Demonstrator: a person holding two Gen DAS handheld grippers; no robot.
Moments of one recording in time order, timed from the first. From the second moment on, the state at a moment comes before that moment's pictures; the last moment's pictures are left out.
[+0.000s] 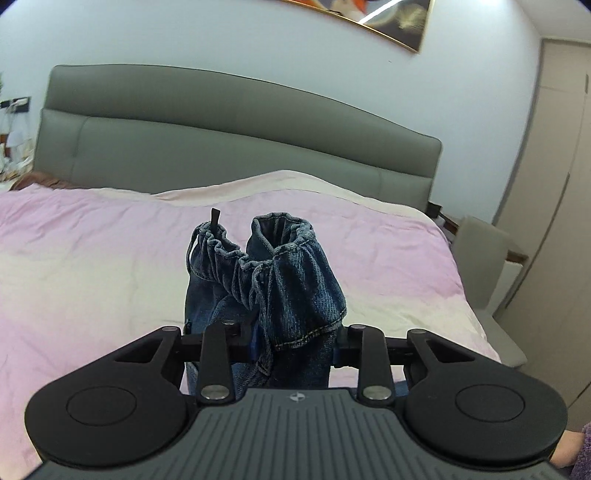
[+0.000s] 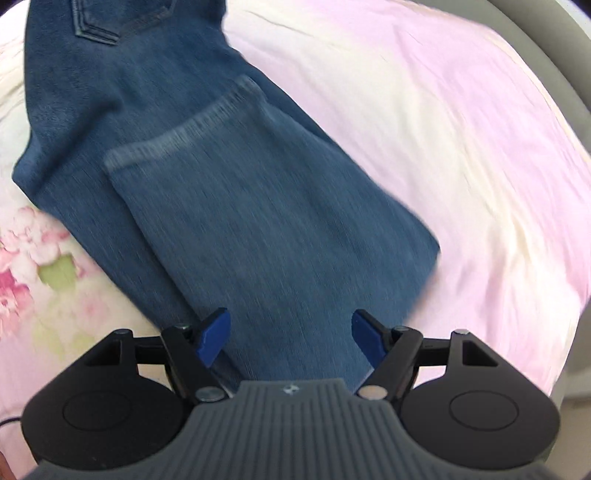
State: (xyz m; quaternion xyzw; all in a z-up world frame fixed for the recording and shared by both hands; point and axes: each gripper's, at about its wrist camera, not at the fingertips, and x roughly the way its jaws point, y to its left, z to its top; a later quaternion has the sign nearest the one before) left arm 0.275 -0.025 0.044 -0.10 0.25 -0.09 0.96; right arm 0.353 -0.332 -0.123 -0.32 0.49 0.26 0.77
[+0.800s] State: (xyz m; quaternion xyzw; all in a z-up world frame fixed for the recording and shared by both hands) left arm 0.342 -0.290 -0.135 0.06 0.44 -0.31 0.85; right arm 0.319 -0.456 -0.136 -0.18 0.52 0.24 0.80
